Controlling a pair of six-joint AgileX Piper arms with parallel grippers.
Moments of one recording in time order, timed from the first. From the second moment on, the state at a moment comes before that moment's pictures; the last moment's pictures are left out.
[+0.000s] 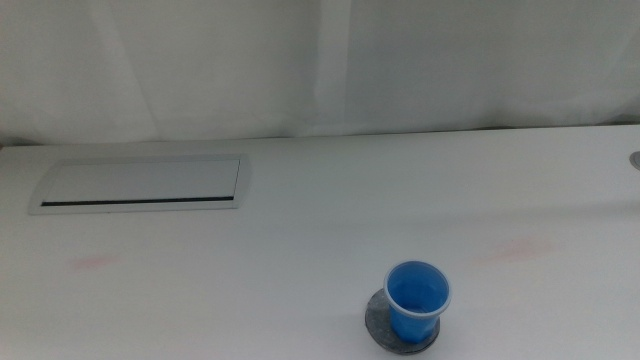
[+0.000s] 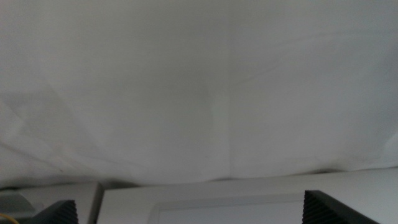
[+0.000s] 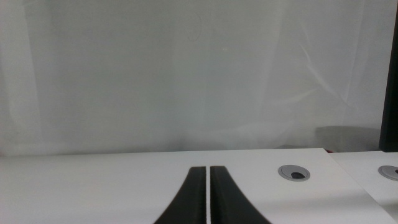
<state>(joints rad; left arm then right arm) -0.10 1.27 -1.63 0.10 0.95 0.05 0.06 0.00 0.00 -0.17 0.07 0.14</state>
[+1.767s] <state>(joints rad) -0.10 0.24 0.00 0.00 -0.04 0.04 0.06 0.00 0.00 -0.17 0.07 0.14</state>
